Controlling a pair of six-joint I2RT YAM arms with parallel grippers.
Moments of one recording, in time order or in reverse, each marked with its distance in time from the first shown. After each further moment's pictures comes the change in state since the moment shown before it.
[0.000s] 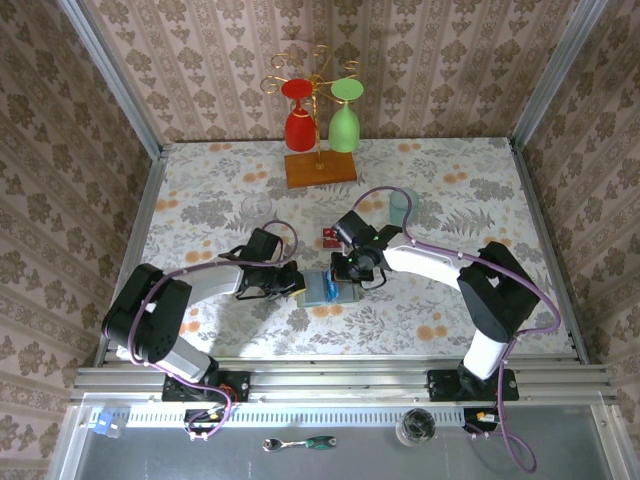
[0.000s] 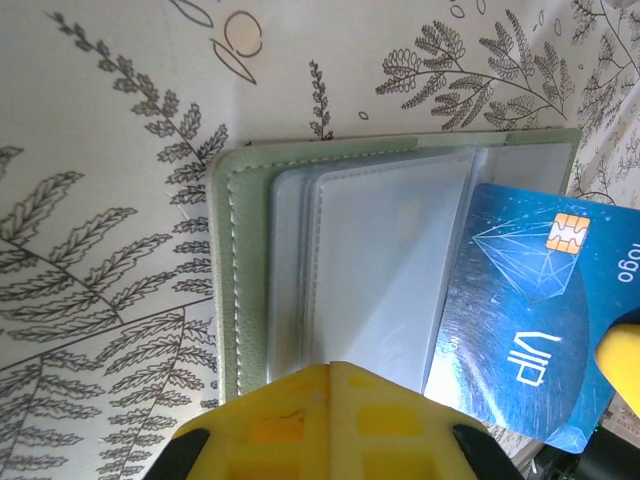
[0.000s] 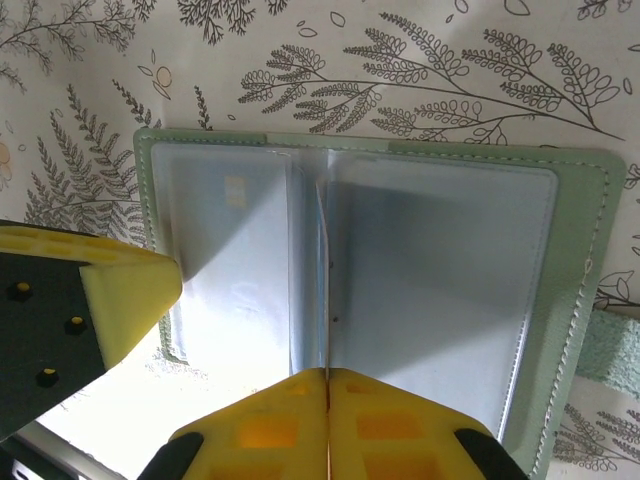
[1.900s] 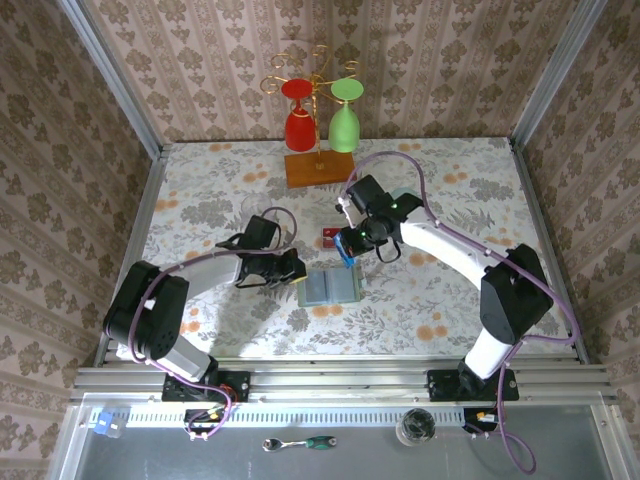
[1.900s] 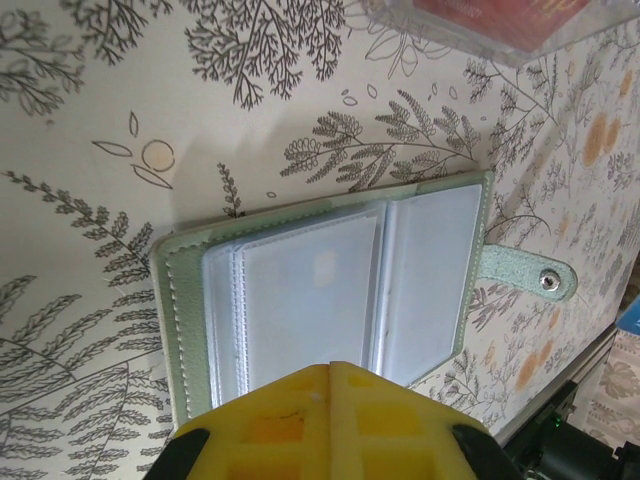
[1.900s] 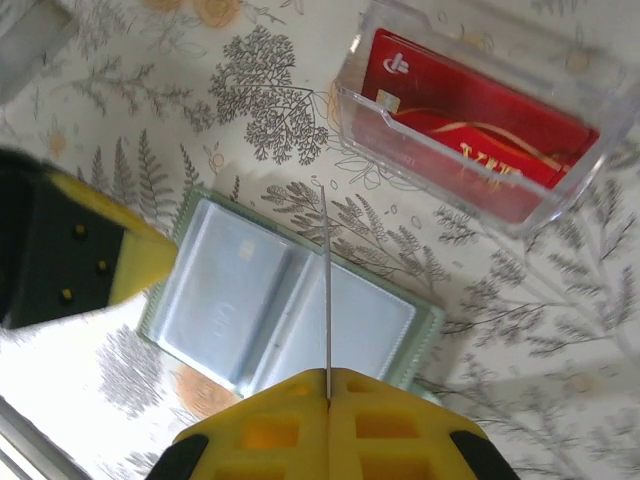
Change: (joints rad) left arm 0.039 0.013 0.104 -0.064 0.044 0.048; right arm -0.122 -0.049 0.230 -0.232 0.034 -0.562
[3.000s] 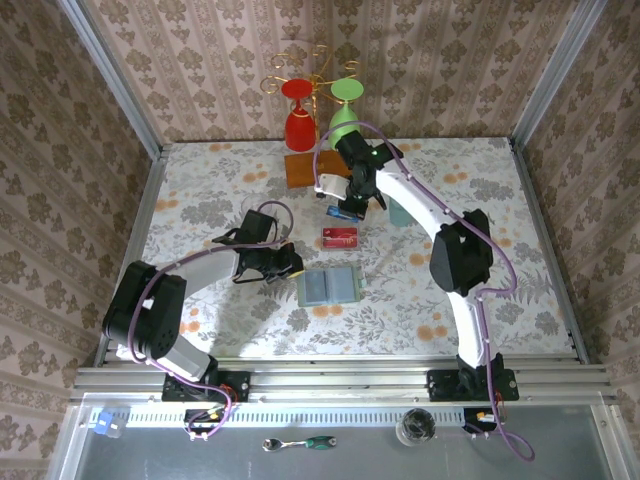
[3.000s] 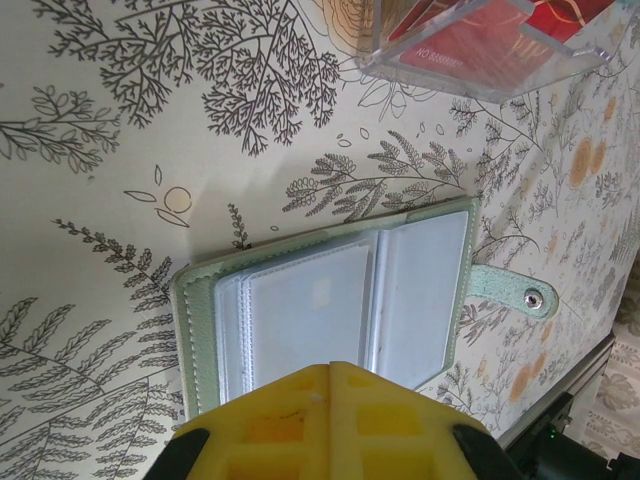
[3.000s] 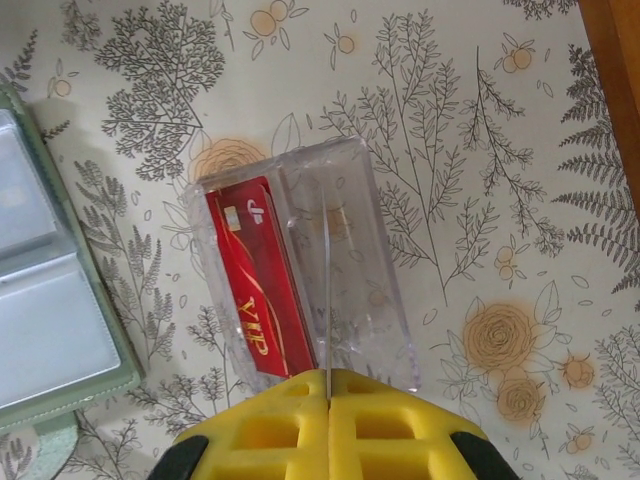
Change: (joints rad) left arm 0.033 0.000 0.036 -0.035 -0.003 0.023; right arm -0.114 0.478 0.701 -0.358 0.044 -0.955
